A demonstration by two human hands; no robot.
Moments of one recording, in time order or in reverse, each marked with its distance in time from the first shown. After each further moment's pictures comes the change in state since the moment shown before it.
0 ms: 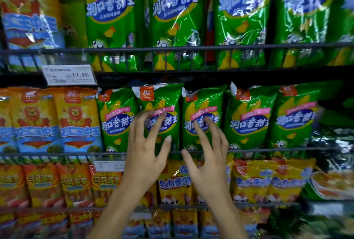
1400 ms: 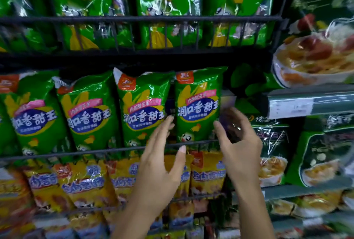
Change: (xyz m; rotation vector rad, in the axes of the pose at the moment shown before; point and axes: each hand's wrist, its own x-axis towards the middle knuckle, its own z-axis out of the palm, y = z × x) left_hand -0.017 0.242 0.137 -0.474 -0.217 -0.187; right_hand 0.038 0.190 -0.211 0.148 0.277 0.280
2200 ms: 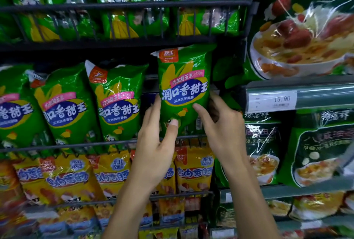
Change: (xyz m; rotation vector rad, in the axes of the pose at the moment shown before) left_hand 0.032 0.022 0.045 -0.171 0.061 -0.050; right_hand 0.044 0.008 -0.013 -0.154 -0.205 -0.213
